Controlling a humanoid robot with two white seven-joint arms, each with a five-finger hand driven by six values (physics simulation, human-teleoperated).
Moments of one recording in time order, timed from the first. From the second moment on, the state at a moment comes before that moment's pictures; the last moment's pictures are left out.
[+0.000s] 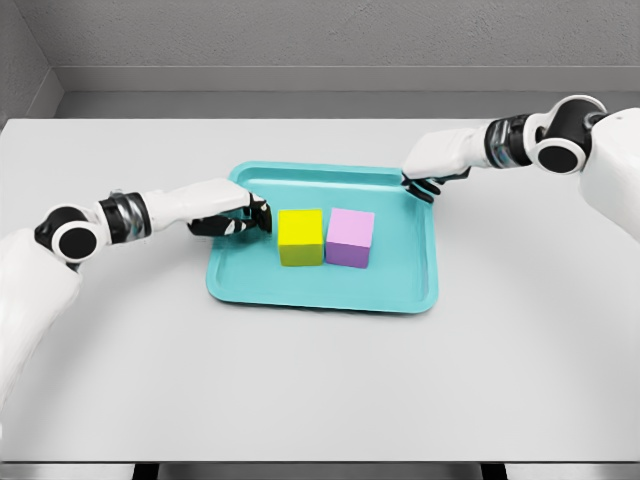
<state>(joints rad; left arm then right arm) -0.61 0.41 -0.48 -1.10 -0.39 -0.61 -0.61 -1.08 -0.54 1.04 -1.03 0.56 -0.61 0.61</state>
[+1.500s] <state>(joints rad) -0.62 0.37 -0.48 -1.05 -0.39 -0.61 -0.61 -1.05 -0.48 1.16 -0.97 0.36 -0.61 0.61</state>
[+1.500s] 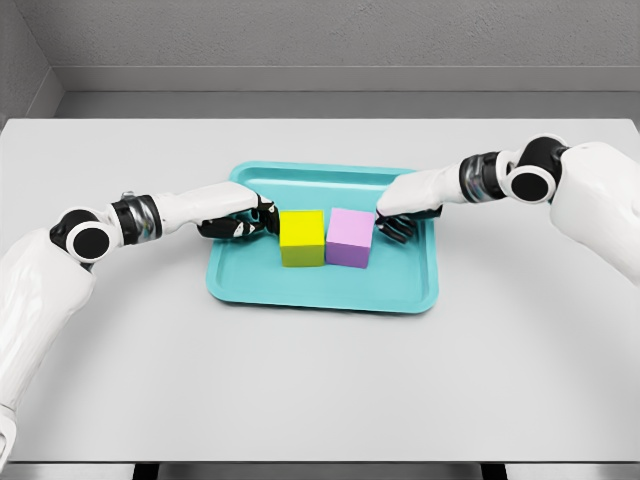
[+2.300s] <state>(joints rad) -0.63 0.35 -0.48 -1.04 -0.39 -0.61 -0.61 -1.05 -0.45 1.15 -0.96 0.37 -0.61 0.62</state>
